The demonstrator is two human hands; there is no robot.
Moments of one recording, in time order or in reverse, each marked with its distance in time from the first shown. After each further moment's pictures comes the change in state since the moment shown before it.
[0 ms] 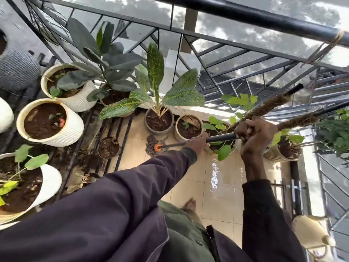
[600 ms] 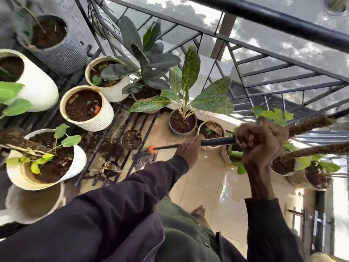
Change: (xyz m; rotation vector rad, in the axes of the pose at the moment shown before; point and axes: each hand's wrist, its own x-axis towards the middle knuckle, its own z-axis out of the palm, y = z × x) left_hand -0.085 -0.079 -0.032 -0.017 0.394 -0.070; right_hand -0.051 -0.015 0.095 0.160 -0.404 -0.153
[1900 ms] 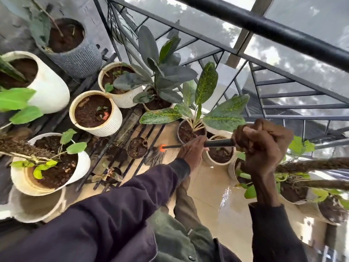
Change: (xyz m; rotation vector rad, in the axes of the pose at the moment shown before) left_hand 0.075 -0.041 -0.036 -0.129 0.200 0.015; right_hand 0.091 0.043 0.046 0.021 -0.313 -0.027
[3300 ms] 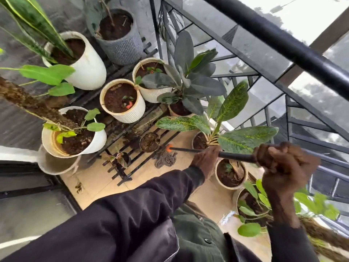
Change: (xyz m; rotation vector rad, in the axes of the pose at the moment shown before) left_hand 0.076 0.031 0.031 0.012 0.046 -0.323; right_hand 0.093 0.023 -0.064 0.184 -0.206 0.115
